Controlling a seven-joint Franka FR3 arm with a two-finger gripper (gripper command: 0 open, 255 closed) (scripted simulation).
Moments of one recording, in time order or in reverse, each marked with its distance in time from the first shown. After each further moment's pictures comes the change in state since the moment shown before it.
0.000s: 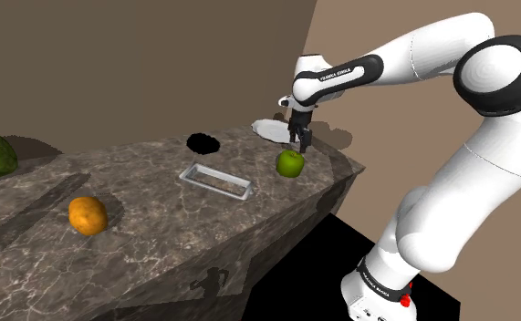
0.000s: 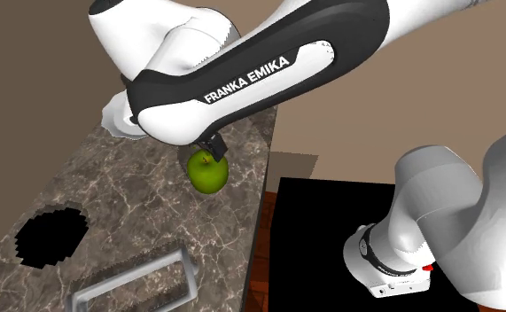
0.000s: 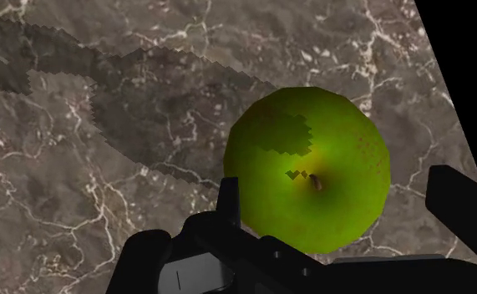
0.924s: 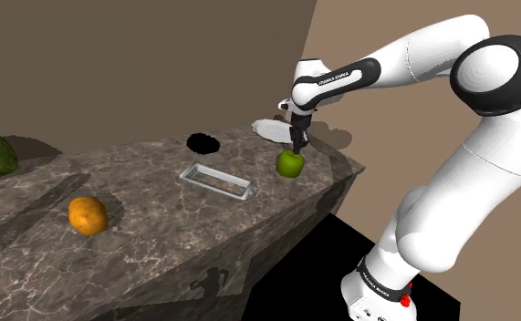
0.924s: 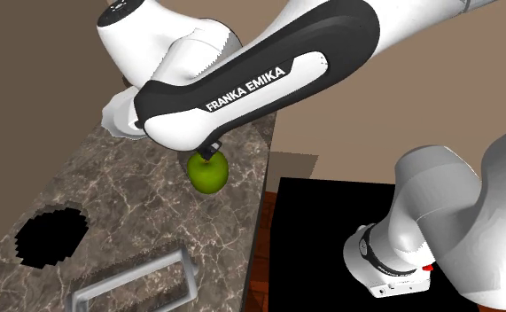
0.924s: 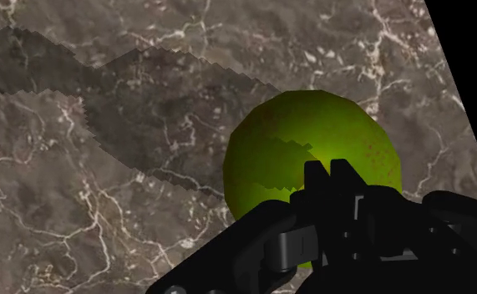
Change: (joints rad) arm -0.003 0.013 -0.005 -0.022 0.001 0.036 -0.003
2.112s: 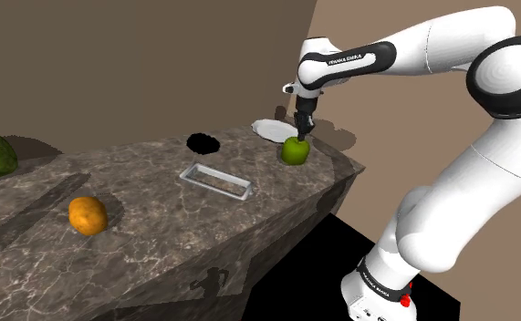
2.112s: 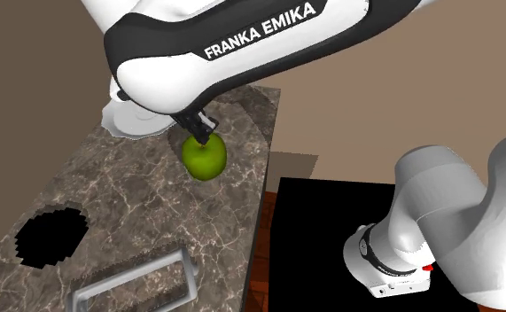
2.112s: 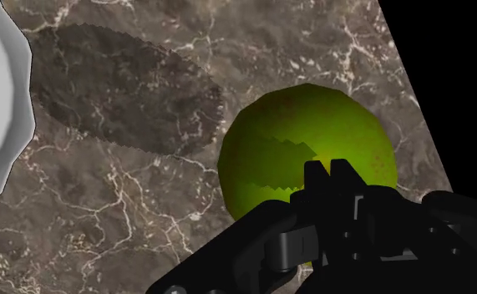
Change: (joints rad) arm 0.004 -0.066 0.013 0.100 -0.011 -0.163 -0.003
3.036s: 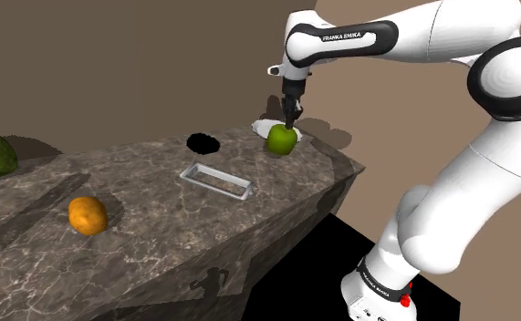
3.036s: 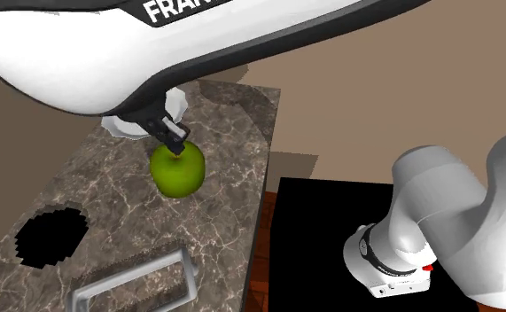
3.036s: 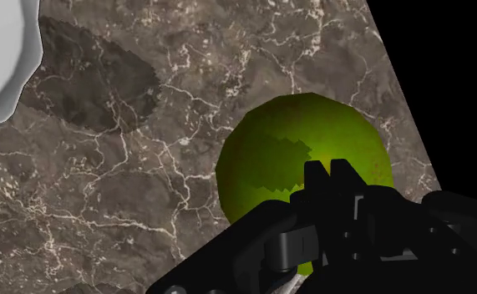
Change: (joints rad) arm 0.067 0.013 0.086 0.156 0.040 -0.163 0.112
